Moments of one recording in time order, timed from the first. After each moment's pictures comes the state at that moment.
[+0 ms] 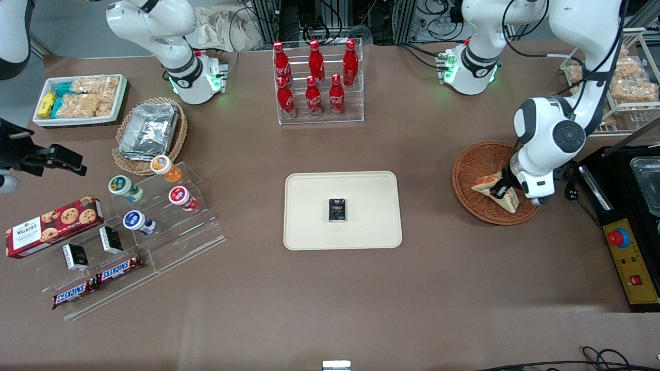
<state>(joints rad) 0.00 0.12 -0.02 -2.42 -0.01 2.49 -0.93</state>
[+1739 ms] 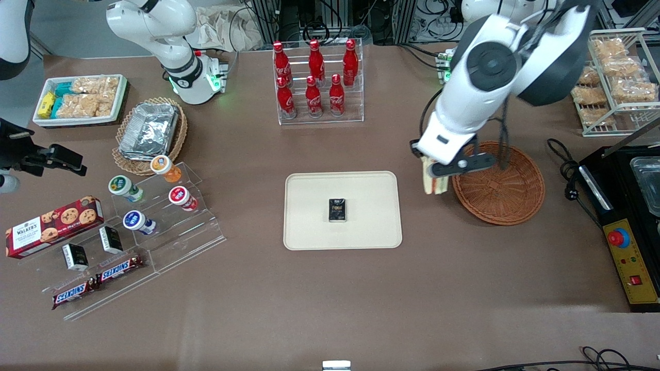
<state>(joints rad) -0.11 0.17 -0.46 -1.71 0.05 1.76 -0.71</state>
